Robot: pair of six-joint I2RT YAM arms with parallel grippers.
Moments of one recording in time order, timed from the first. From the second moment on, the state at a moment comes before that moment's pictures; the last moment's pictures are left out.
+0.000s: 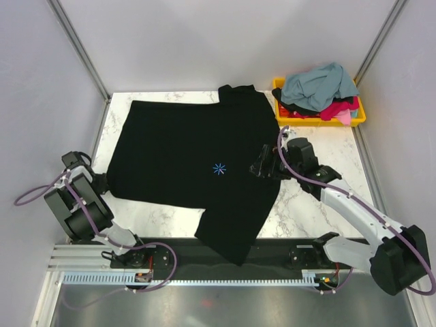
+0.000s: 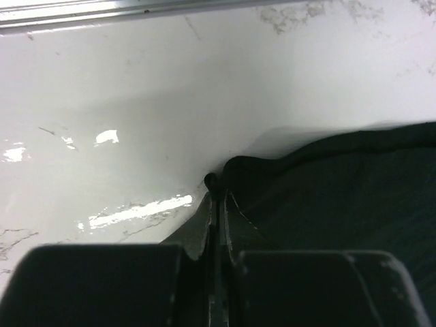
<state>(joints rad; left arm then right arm) 0.65 1.57 0.84 -0.43 -0.05 -0.86 0.44 1.12 0.77 -0.25 -0.20 0.59</state>
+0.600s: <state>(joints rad) 0.58 1.51 0.81 -0.42 0.07 -0.85 1.57 1.34 0.74 -0.68 0.19 1.17</state>
